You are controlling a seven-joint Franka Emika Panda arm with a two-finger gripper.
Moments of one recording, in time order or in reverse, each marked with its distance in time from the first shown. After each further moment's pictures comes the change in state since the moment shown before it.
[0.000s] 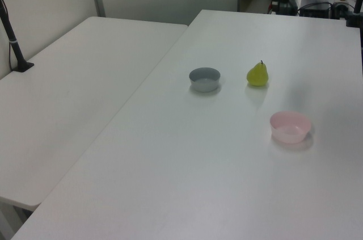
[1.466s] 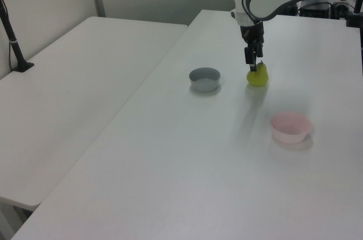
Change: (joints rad) arm 0.094 0.320 0.015 -0.052 0.000 0.205 -0.039
